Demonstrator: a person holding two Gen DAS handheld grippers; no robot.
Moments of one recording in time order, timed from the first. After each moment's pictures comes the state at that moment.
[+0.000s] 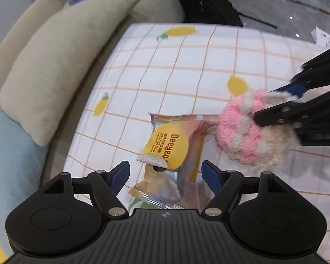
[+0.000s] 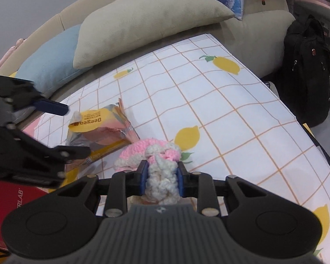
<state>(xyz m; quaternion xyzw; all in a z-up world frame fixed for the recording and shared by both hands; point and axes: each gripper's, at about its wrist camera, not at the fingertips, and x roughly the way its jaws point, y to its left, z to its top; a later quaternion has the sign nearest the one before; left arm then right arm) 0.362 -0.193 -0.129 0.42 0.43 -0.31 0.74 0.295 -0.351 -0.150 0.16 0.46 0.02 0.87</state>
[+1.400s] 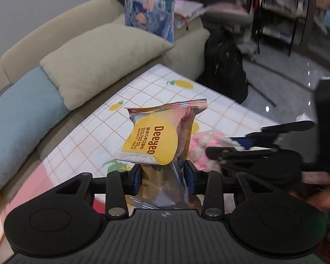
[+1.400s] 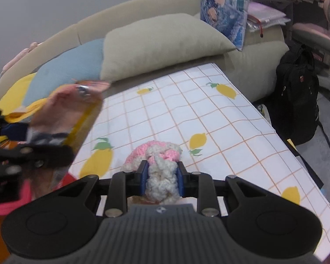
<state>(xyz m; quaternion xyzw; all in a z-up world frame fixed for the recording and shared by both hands) 0.217 -0.149 -0.001 0.20 0.40 -0.26 0.85 0.220 -0.321 -0.072 0.12 0.41 0.01 0.90</state>
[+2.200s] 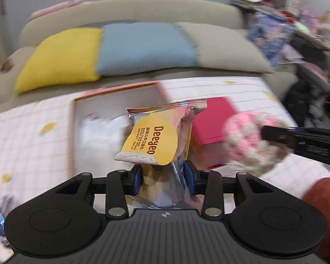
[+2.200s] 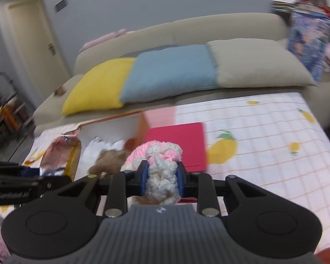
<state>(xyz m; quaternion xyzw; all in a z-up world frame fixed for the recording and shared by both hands) 0.093 0.073 0.018 -0.01 0.43 -0.01 0.90 0.118 -0.156 0.018 0.07 0.37 0.21 0.90</state>
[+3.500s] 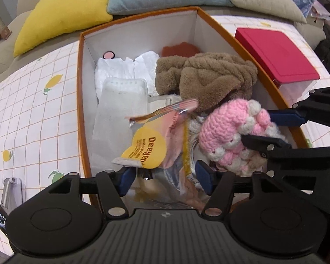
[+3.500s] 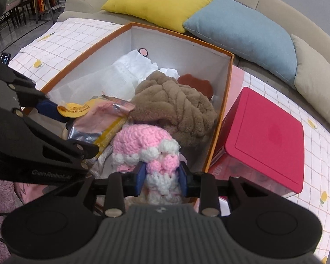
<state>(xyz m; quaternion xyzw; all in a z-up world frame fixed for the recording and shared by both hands) 0.125 0.116 -0.067 0.03 0.54 0.01 0.84 0.135 -0.012 -0.057 -0.19 0.46 0.30 0.82</state>
